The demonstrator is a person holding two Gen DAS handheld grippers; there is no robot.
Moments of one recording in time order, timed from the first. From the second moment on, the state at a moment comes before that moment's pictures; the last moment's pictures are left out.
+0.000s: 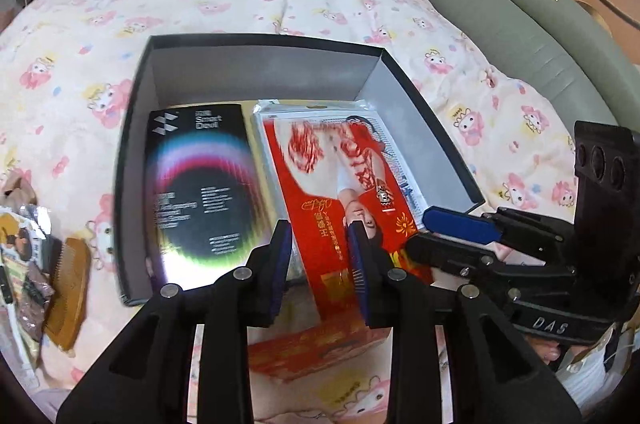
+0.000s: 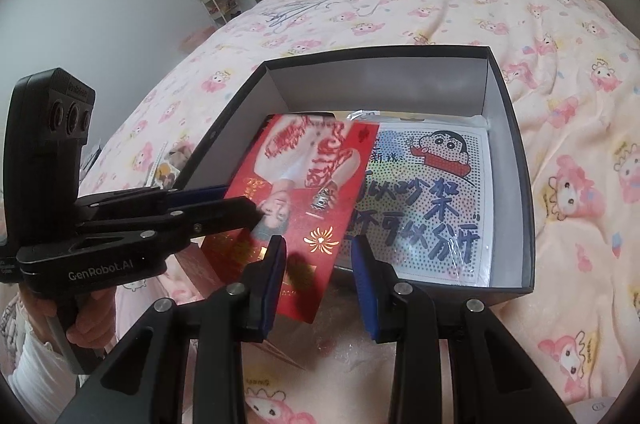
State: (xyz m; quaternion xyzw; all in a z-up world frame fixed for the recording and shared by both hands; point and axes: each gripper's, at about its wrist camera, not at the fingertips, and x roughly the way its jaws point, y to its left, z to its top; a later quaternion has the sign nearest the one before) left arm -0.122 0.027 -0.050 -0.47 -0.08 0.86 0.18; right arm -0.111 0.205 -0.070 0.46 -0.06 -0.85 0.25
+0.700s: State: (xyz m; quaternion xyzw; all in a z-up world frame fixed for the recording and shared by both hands) left arm -0.079 -0.028 -0.114 -0.51 -0.20 0.82 0.17; right arm -0.100 0.185 -0.092 0.51 -0.06 -0.80 0.32
